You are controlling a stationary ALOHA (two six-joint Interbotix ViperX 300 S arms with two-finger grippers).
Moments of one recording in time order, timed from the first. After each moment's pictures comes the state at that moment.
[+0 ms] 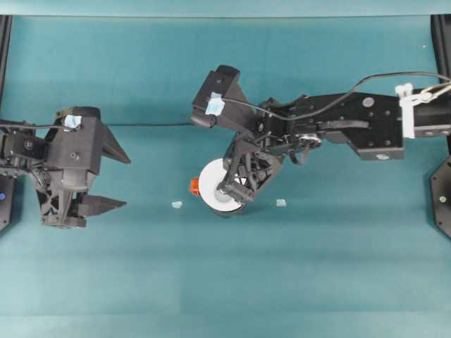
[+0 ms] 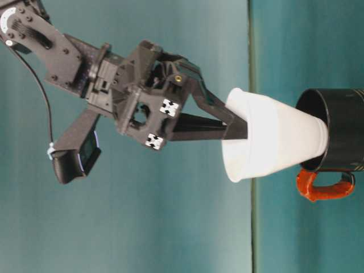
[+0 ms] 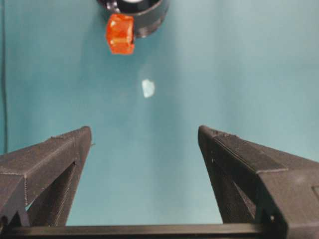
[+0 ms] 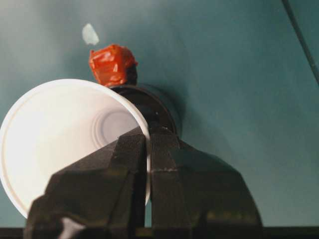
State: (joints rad) left arm -0.02 -0.51 0.78 0.02 0.59 0.03; right arm -0.08 0.11 0.29 0.02 0.69 0.37
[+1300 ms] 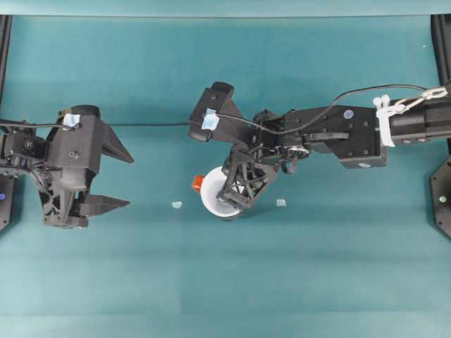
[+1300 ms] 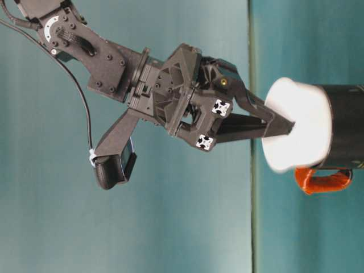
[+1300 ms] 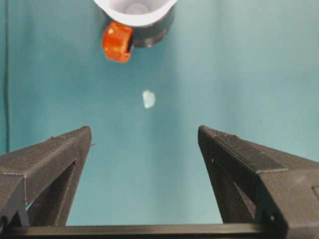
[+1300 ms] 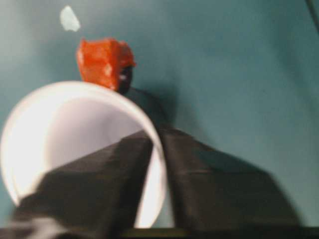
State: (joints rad) left arm -0.02 -0.51 0.78 0.02 0.56 0.03; right arm -0.08 0.18 0.31 0.02 0.64 0.36
